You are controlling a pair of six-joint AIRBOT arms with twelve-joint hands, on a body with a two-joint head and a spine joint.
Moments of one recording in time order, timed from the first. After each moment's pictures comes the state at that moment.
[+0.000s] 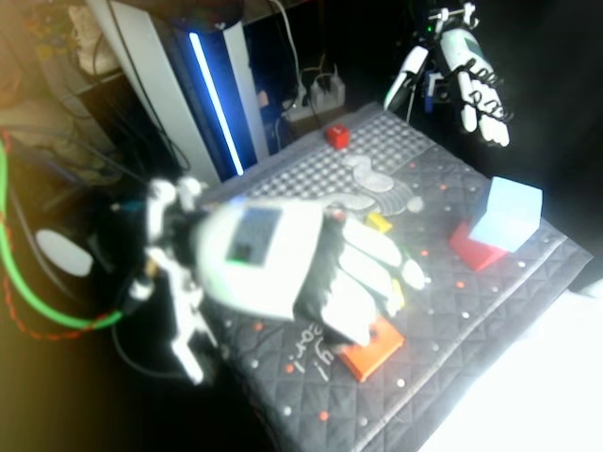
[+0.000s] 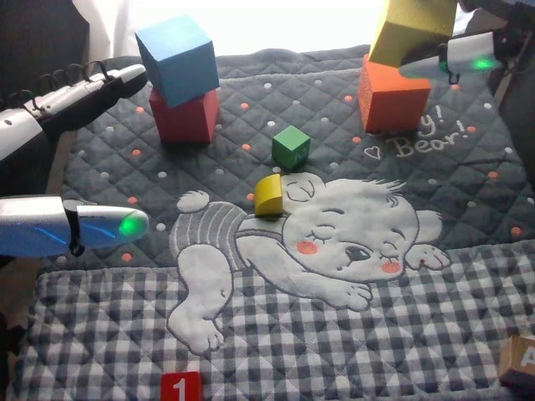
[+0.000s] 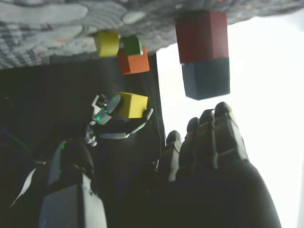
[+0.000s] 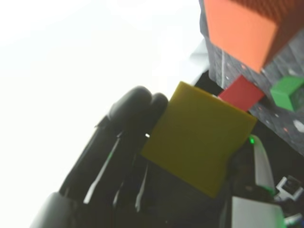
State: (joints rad) left arm 1.09 -0.80 0.98 -0.15 -1.05 0.73; right arm -0.38 -1.18 1.52 -0.17 0.68 -0.74
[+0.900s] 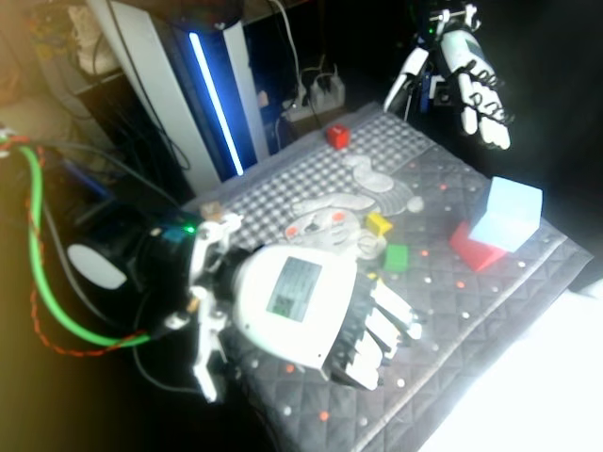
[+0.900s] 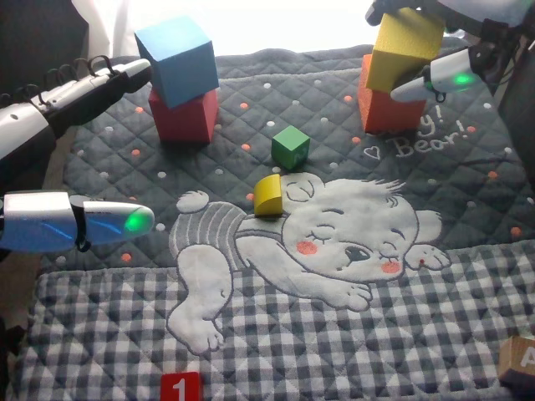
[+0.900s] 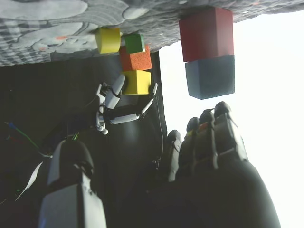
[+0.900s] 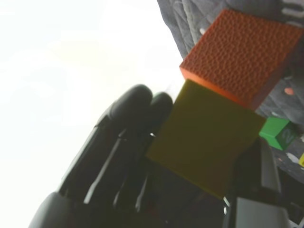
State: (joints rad) left arm 1.07 -0.81 1.00 -0.13 -1.04 0.72; right arm -0.38 -1.24 1.57 -0.17 0.58 -0.74
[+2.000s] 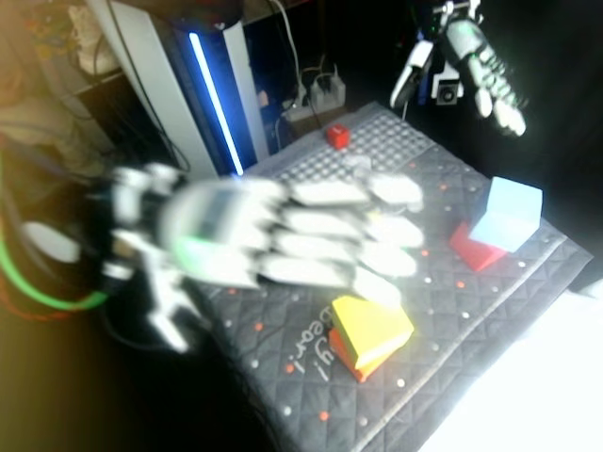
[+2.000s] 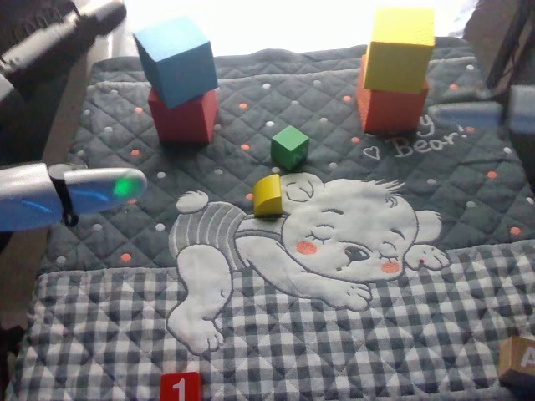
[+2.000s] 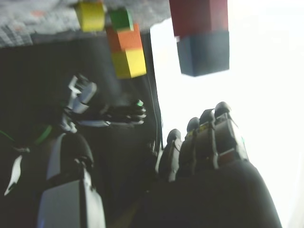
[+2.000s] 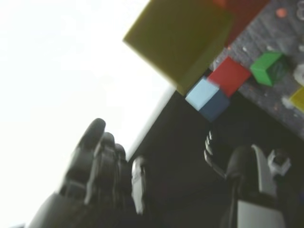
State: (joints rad) left arm 1.10 -0.80 0.95 -0.21 -1.30 0.74; right arm -0.67 -0.96 1.19 -0.02 1.22 -0.74
